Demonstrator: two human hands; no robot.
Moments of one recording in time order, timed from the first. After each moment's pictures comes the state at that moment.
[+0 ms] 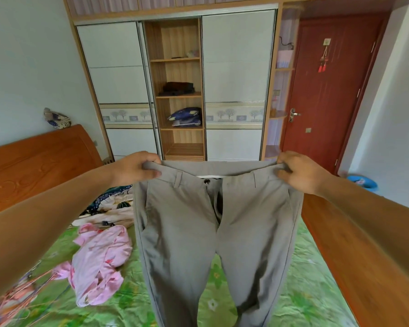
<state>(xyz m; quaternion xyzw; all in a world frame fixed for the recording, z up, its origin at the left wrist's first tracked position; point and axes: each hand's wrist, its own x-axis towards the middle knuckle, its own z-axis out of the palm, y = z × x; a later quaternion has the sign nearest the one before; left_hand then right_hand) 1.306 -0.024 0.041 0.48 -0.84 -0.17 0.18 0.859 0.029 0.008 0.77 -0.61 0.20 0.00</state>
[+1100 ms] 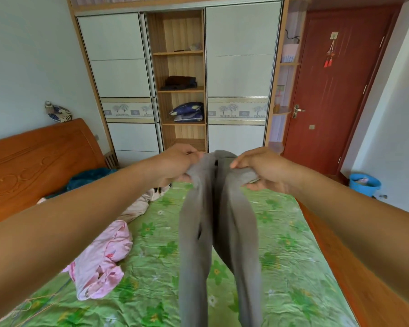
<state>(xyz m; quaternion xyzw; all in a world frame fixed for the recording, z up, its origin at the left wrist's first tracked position) 1.197 0.003 0.042 0.51 -0.68 -0.41 0.32 0.967 0.038 0.034 0.56 -0.56 0.39 -0.47</state>
